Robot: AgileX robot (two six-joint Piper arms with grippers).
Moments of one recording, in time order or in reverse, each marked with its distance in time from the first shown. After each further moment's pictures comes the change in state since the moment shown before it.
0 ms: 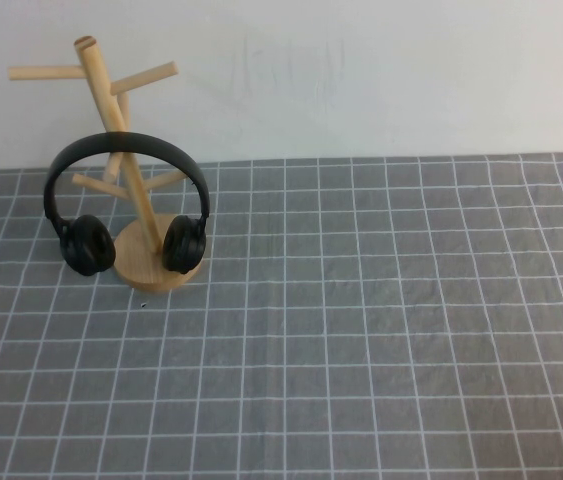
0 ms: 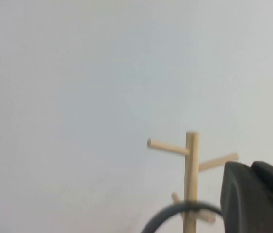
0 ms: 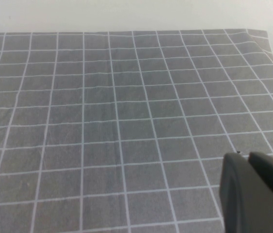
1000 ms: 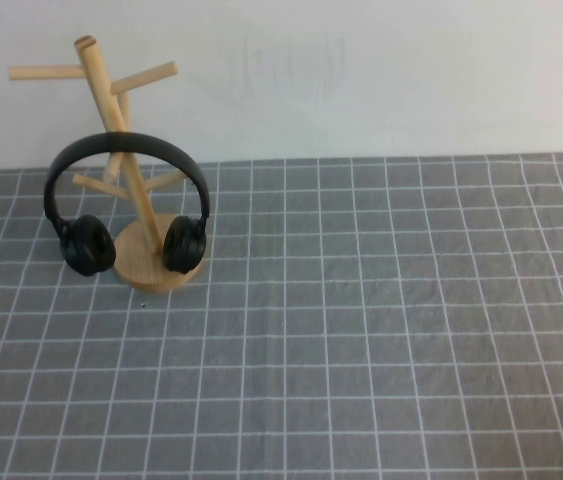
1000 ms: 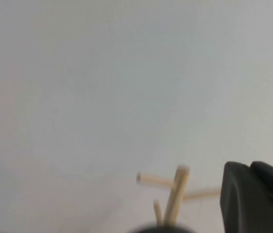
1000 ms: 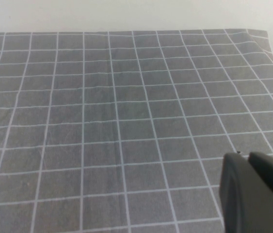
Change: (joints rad) right arm 0.000 0.000 0.000 0.000 0.000 0.000; left arm 0.000 0.348 -0.689 -0.004 0.566 -0.145
